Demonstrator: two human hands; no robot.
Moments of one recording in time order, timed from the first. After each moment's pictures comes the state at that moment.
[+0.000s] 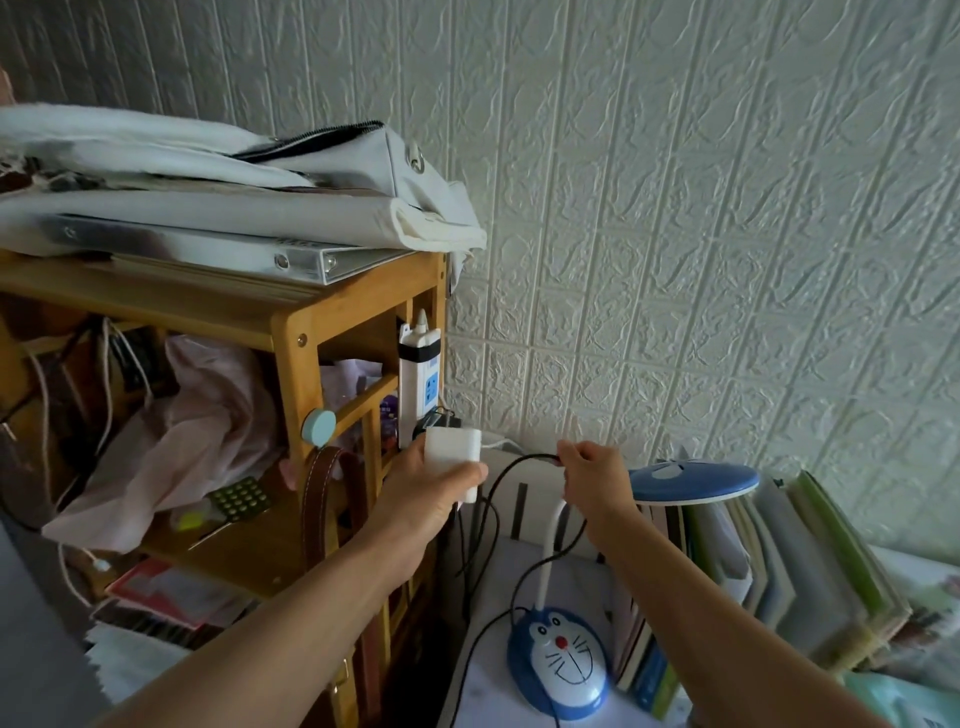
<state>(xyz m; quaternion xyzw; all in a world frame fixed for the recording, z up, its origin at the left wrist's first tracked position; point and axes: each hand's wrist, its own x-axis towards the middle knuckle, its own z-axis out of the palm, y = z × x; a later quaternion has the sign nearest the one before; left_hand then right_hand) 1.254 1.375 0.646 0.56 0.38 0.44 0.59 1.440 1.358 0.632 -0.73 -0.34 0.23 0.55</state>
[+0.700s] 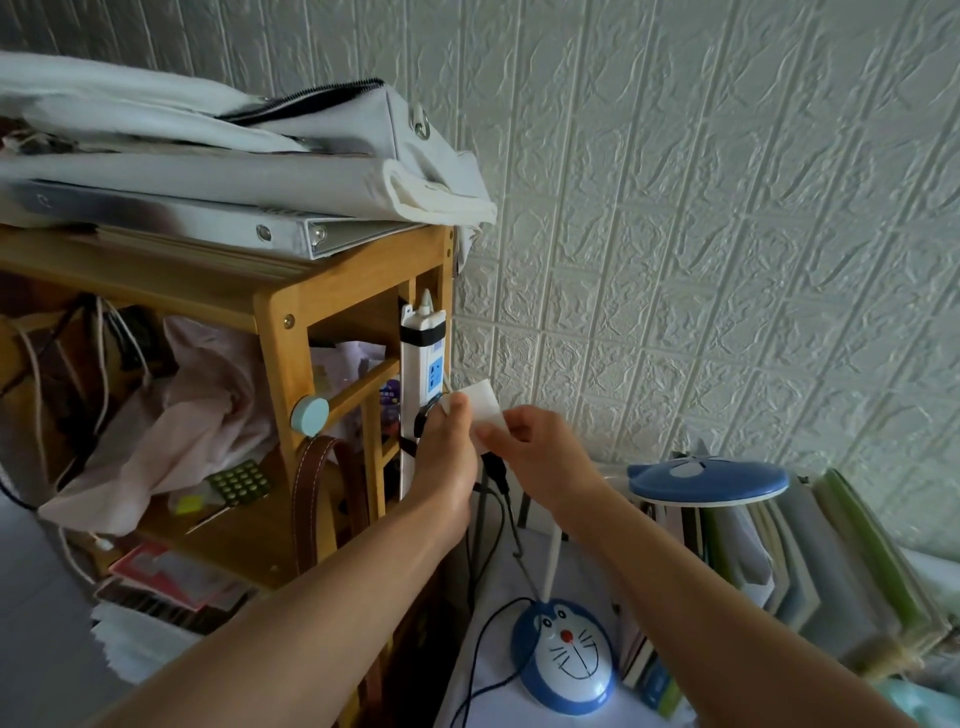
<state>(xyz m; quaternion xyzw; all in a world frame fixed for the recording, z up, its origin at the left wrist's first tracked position) 1.301 1.395 0.658 0.43 0.45 0.52 0.59 1.390 1.359 0.667 -0.63 -0.53 0.29 0.49</state>
